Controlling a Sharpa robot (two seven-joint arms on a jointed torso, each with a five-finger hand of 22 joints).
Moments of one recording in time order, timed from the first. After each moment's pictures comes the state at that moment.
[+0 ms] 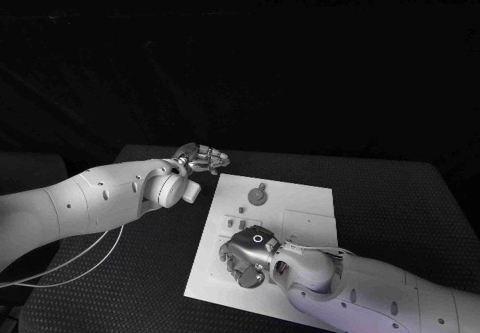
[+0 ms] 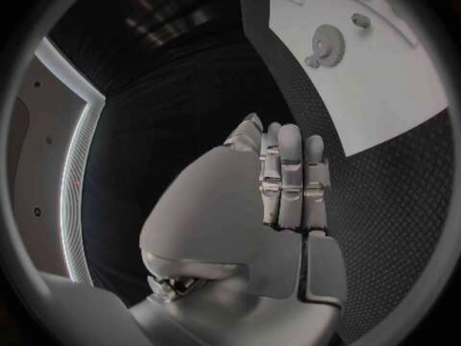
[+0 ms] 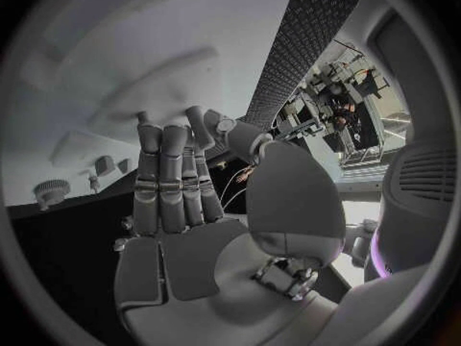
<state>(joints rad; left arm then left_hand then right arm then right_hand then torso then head) 1.27 -0.75 -0.14 1.22 -0.21 -0.32 0.14 1.62 -0.08 0.09 0.29 0.12 0.94 0.14 0.27 0.54 1.21 0.07 0.17 0.23 1.06 -0.04 1.15 0.41 0.02 0.69 -0.07 0.78 1.19 1.00 -0.44 -0.14 1.48 -1.89 -0.29 -0.10 1.14 -0.28 0.81 -0.25 0.06 0.89 0.17 0.28 0.49 1.17 0.10 0.07 0.27 1.27 -0.02 0.62 1.05 0.23 1.13 0.05 0.53 1.31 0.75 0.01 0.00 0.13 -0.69</state>
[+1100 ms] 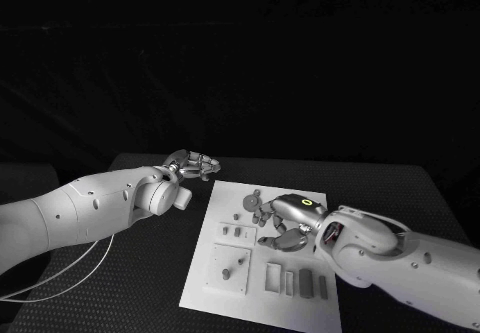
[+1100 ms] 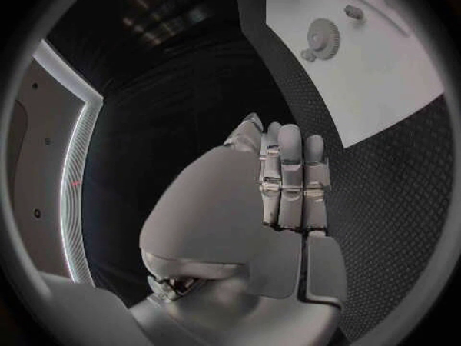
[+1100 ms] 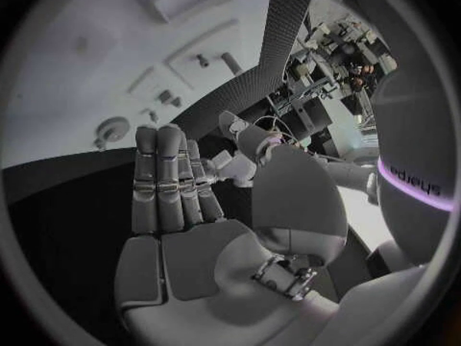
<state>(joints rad) 1.27 -0.76 -0.14 1.20 -0.21 -0.32 0.14 1.62 -0.08 0.09 0.29 0.12 0.94 0.14 0.27 0.54 1.22 0.07 0.17 0.23 1.06 -0.03 1.15 0.41 0.02 0.69 -0.06 0.78 1.19 1.15 -0.73 -0.08 1.66 -1.55 -0.31 -0.06 1.06 -0.28 0.71 -0.16 0.08 0.85 0.19 0.28 0.47 1.16 0.11 0.13 0.19 1.21 0.00 0.74 0.99 0.23 1.09 0.07 0.58 1.31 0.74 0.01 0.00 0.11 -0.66</state>
